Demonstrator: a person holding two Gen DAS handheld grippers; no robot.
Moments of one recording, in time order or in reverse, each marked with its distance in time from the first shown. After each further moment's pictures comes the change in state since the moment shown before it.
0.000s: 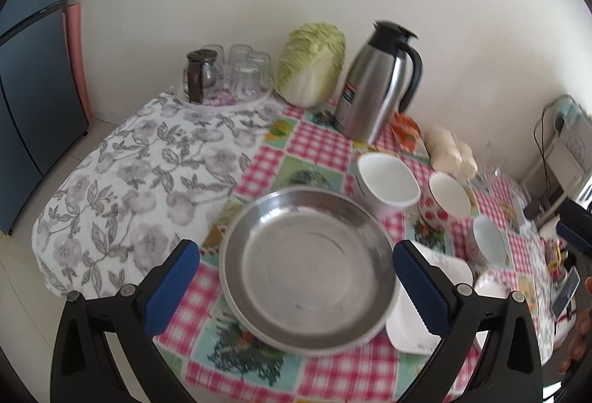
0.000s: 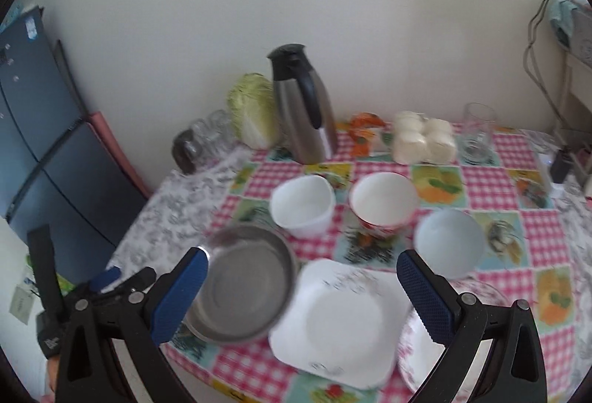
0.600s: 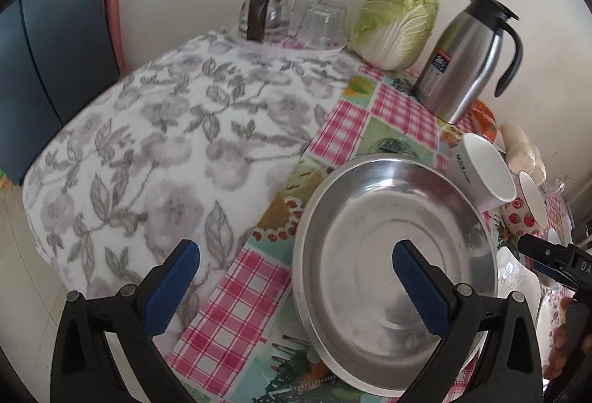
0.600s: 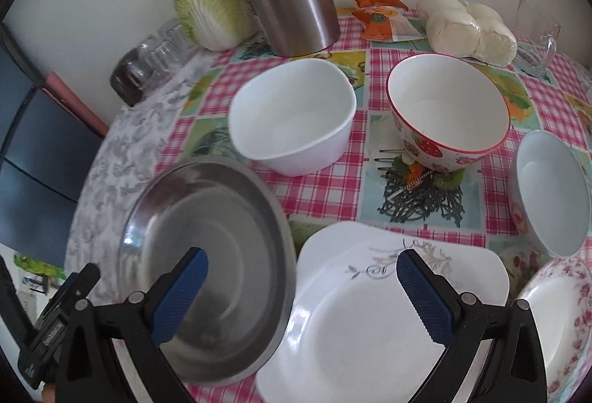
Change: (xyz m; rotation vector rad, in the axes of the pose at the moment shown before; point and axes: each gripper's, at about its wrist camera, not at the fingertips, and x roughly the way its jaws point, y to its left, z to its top) left arm 0.097 0.076 -0.027 -0.137 0.145 0.135; right arm 0.191 -0.017 -0.044 0.049 0.341 -0.102
